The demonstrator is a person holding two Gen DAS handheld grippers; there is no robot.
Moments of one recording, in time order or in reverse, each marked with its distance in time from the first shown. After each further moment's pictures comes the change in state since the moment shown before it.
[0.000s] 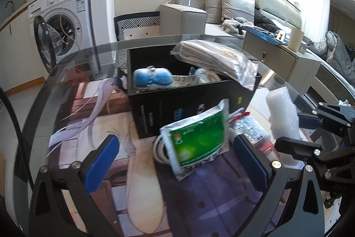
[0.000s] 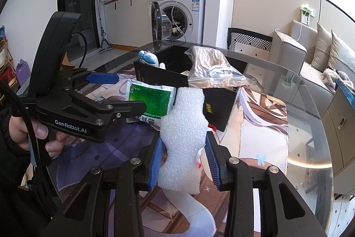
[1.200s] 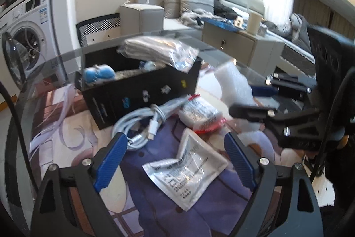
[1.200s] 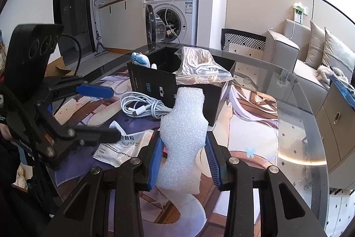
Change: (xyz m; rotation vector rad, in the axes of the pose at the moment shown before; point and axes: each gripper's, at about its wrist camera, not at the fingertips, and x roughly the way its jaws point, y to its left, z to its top) left arm -0.031 -0.037 -0.014 0.159 0.044 -0.211; right arm -0.009 -0.009 -0.005 0.026 -0.017 -0.027
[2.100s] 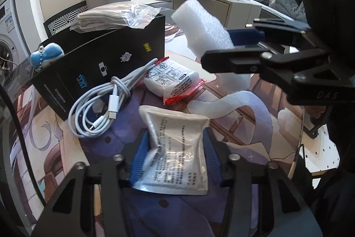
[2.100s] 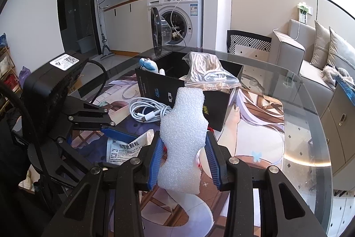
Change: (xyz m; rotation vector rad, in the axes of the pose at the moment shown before) left arm 0.030 -0.019 -0.013 0.140 0.163 -0.117; right arm -0.002 0.004 0.006 0.007 -0.009 0.043
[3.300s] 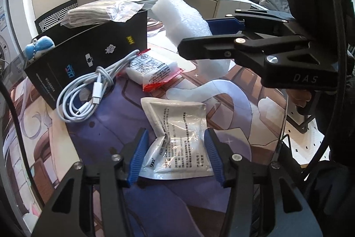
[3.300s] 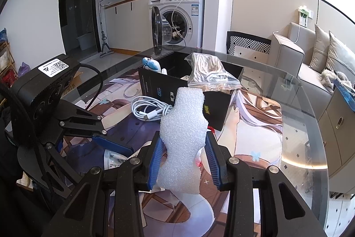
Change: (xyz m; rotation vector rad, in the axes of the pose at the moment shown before) left arm -0.010 -0.010 -0.015 0.021 0.021 -0.064; right arm -0.008 0.008 -0.001 -0.023 0.001 -0.017
